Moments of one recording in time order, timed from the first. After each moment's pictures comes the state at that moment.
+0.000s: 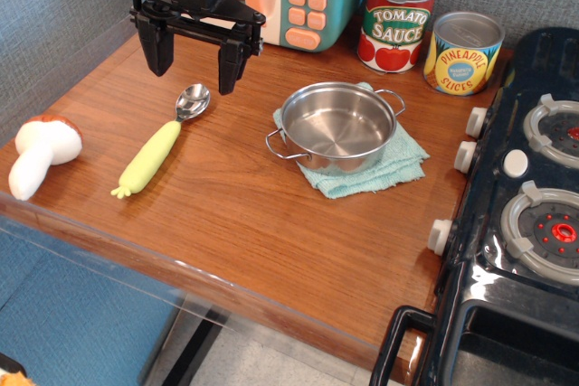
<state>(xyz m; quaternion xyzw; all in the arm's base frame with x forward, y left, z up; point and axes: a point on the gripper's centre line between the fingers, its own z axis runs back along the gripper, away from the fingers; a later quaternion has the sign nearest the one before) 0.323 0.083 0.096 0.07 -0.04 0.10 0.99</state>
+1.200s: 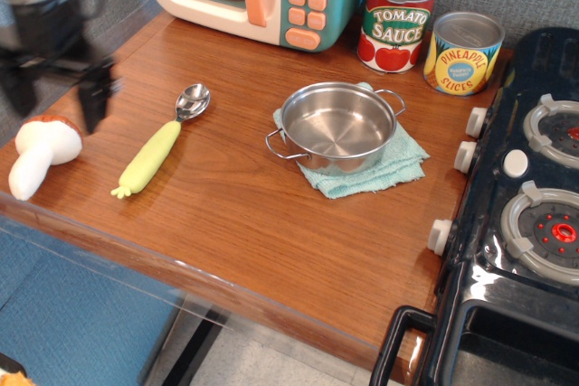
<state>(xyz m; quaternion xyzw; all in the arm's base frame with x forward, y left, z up) 0.241 0.172 0.076 0.08 -0.04 0.13 0.99</state>
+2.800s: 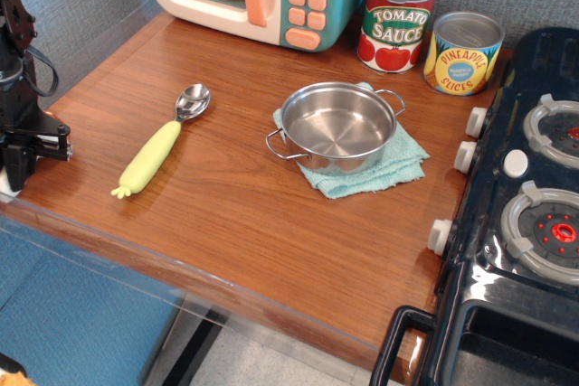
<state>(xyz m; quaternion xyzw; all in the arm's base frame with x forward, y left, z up) 0.213 0.206 0.020 0.09 0.01 0.19 0.98</state>
